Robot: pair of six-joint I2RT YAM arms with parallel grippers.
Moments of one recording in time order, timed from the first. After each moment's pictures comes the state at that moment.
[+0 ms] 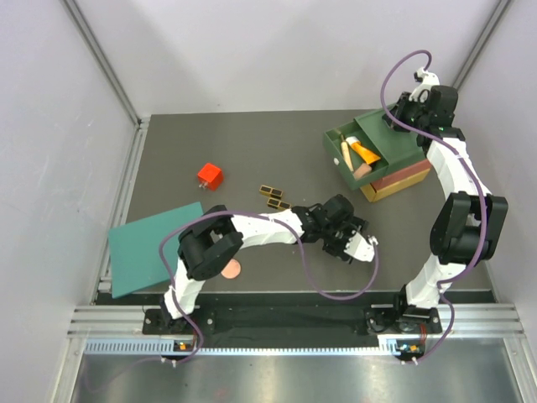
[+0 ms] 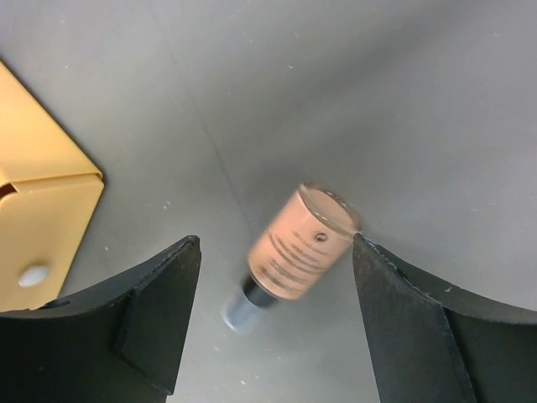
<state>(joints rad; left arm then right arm) -1.10 2.04 1.43 -0.17 0.30 0.99 -0.10 1.75 1.51 -0.17 -0.41 0.16</state>
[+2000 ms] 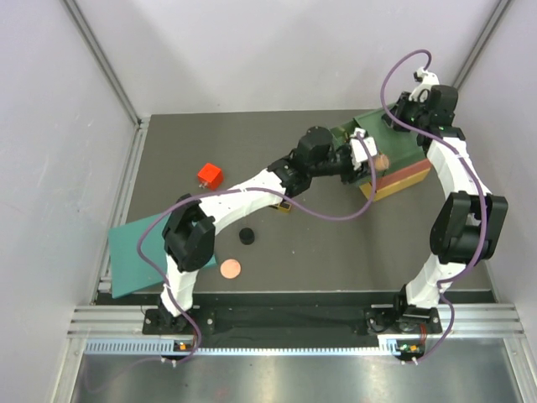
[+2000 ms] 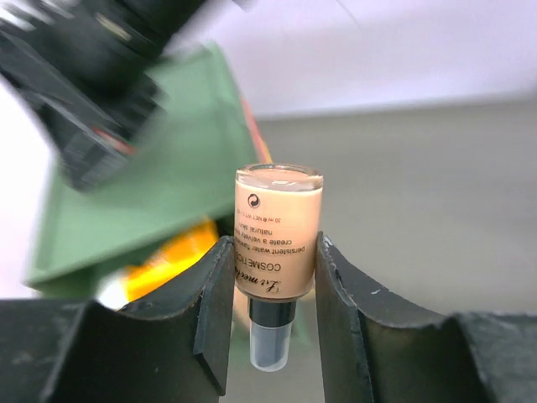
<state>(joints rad) -0.90 1.98 1.72 0.12 0.46 0.35 -0.10 1.76 1.51 -0.18 -0.42 0.16</state>
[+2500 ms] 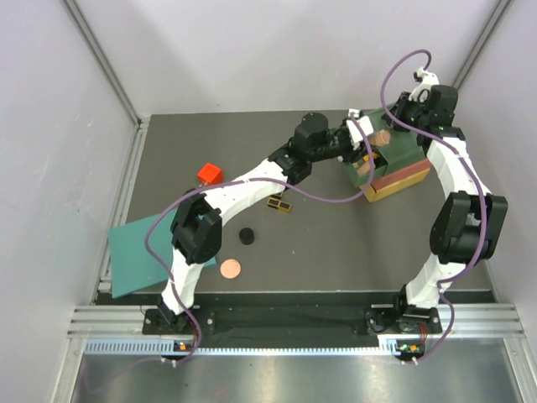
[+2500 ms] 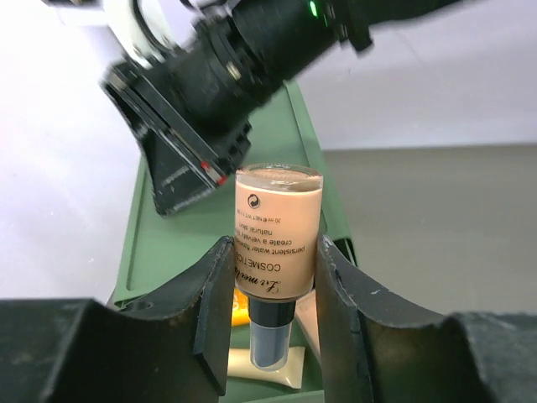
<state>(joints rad) -0.84 2.07 1.88 0.24 0.44 0.29 -0.10 1.76 1.51 -0.18 -0.42 0.16</state>
